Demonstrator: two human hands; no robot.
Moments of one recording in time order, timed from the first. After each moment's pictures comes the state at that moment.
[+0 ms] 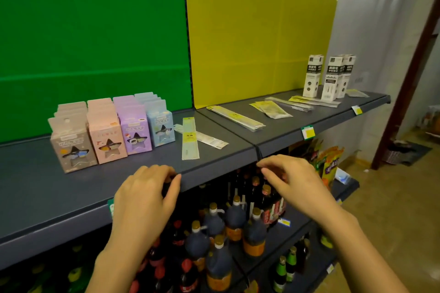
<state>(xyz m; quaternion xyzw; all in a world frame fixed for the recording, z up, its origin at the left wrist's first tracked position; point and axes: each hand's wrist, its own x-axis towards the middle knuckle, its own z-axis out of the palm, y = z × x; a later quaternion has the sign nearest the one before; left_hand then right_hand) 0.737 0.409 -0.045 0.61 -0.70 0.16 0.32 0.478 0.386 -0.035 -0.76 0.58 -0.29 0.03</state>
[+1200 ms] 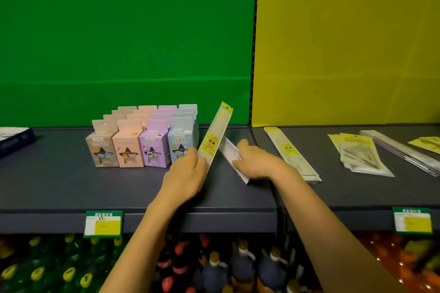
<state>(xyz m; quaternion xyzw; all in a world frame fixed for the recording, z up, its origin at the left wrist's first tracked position) 0.664 0.275 -0.008 0.80 -0.50 -0.07 0.33 0.549 0.169 0.012 -0.89 0.41 -0.04 0.21</state>
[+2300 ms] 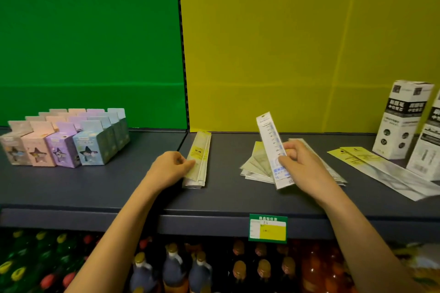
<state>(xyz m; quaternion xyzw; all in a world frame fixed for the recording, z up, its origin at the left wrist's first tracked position) 0.523 0.162 -0.009 0.82 -0.44 -0.11 0.34 0.280 0.063 0.012 -0.78 0.41 -0.32 0.34</state>
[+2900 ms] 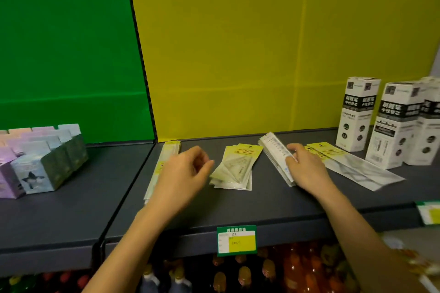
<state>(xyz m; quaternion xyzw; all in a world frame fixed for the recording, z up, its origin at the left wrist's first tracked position) 0.430 0.139 0.014 0.69 -0.61 0.04 0.39 0.233 0.002 -0.004 -0.77 0.54 -0.30 0.17</state>
